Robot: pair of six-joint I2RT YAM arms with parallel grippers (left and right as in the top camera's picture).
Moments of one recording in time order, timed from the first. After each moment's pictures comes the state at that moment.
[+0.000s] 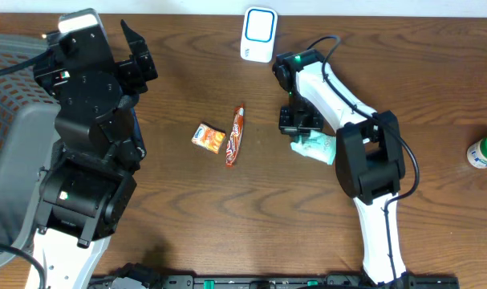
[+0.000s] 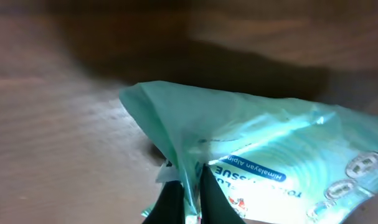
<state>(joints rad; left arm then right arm) -0.34 1.09 1.37 -0.38 -0.68 -0.07 0.39 2.36 1.93 -1.38 0.01 0.55</state>
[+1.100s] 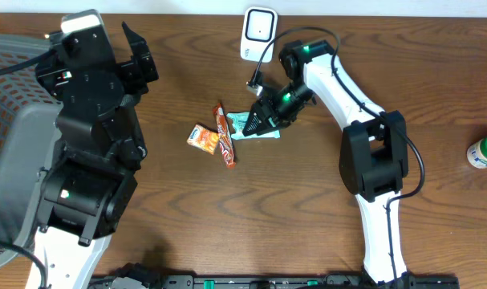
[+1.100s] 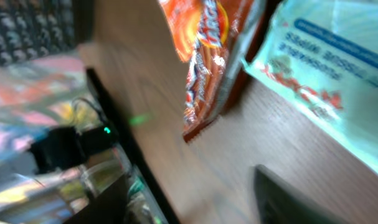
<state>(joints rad) -0.34 1.09 1.37 -0.40 -0.68 -0.07 0.36 2.37 2.03 -1.42 -0.86 -0.27</state>
